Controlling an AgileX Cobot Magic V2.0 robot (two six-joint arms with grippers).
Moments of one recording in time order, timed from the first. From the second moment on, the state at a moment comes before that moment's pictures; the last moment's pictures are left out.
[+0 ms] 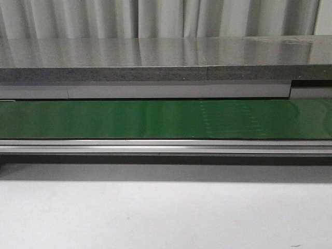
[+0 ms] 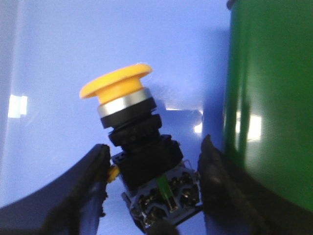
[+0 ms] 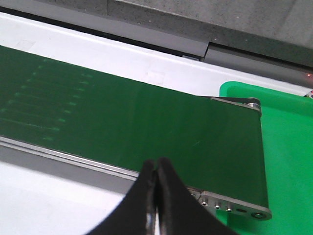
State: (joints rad) left arm 0.24 1.80 -1.18 -0.01 0.57 0.30; right arm -0.11 0.60 -0.46 0.47 0.42 -0.62
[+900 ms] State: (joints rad) left arm 0.24 1.72 -1.18 0.02 0.55 0.30; right arm -0.11 0.60 -0.46 0.47 0.42 -0.62
